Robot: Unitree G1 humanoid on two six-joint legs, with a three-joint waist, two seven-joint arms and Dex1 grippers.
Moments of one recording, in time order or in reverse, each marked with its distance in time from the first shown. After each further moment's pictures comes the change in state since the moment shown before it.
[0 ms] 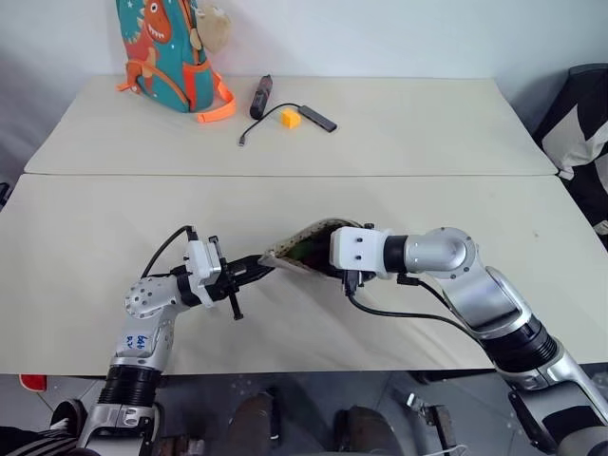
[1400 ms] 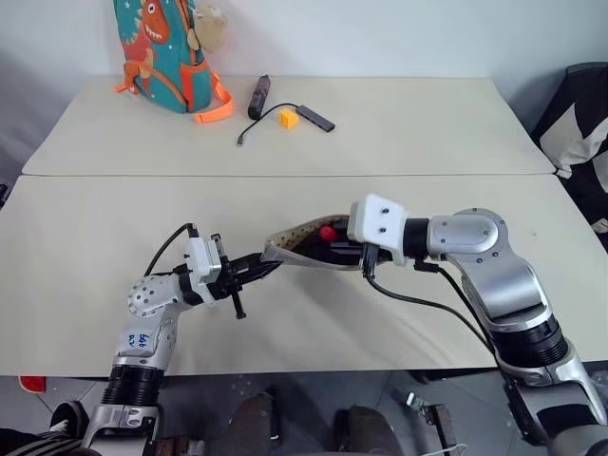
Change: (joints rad) left arm -0.002 -0.021 0.010 -0.034 -0.012 0.033 -0.010; right arm -0.011 0.085 -0.238 -0.116 0.246 0.248 0.081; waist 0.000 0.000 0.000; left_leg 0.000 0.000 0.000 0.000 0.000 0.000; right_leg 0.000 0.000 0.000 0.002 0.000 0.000
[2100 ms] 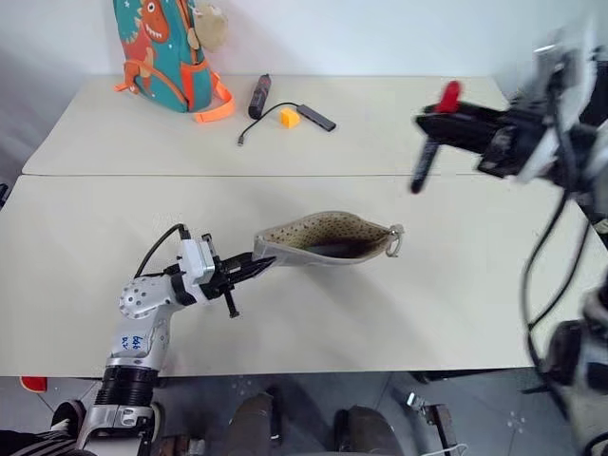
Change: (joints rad) left arm 0.016 0.023 0.023 0.035 0.018 -0.064 0.015; right arm -0.230 -0.327 -0.493 0.095 0.568 0.649 -0.266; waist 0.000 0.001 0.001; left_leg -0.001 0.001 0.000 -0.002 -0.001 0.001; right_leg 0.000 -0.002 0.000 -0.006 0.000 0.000
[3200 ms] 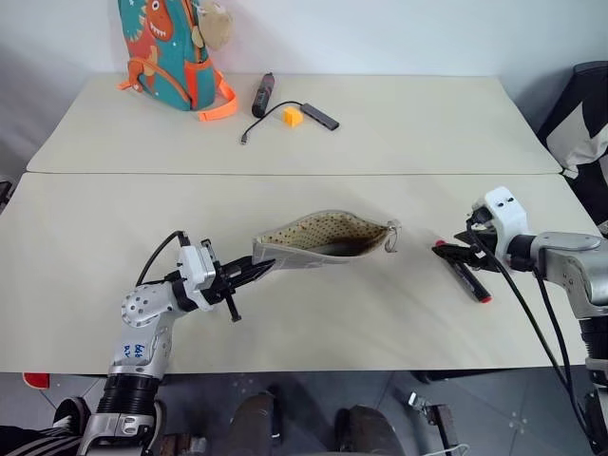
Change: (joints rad) left arm 0.030 -0.017 -0.005 -0.015 0.003 -0.014 0.035; right arm 0.326 -0.031 0.281 0.310 -0.310 -0.271 -0.014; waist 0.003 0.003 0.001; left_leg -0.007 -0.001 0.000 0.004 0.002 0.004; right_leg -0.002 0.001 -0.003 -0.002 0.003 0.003
